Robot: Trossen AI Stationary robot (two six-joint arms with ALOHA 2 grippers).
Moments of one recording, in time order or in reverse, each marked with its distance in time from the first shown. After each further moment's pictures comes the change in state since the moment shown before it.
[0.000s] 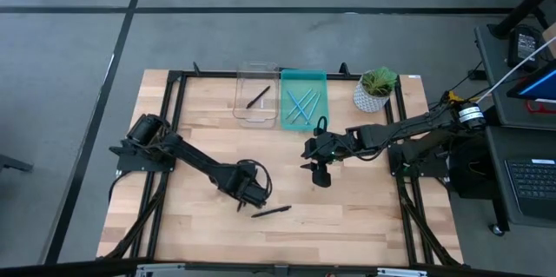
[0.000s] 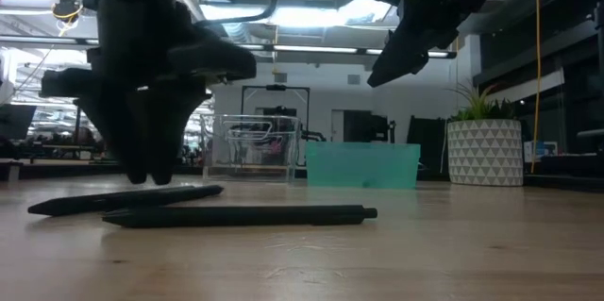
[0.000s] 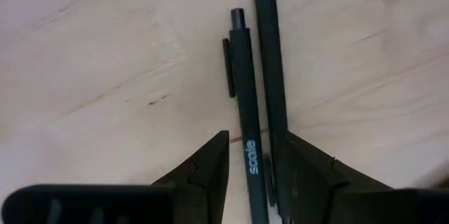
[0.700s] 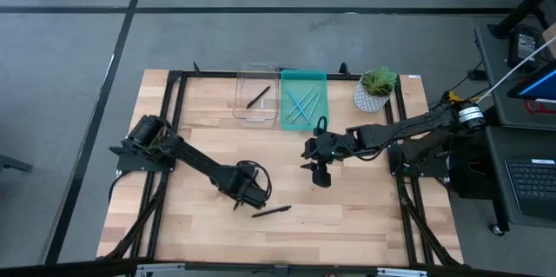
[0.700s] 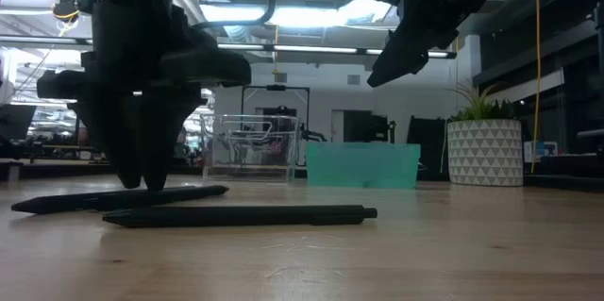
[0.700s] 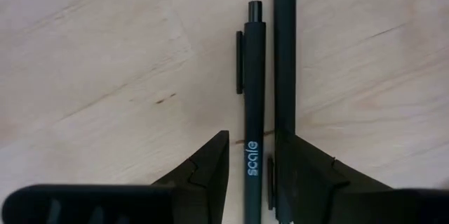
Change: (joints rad) left arm -0.003 0.014 0.000 -0.013 -0.005 0.001; right arm 0.000 0.000 0.000 0.000 0.000 -0.001
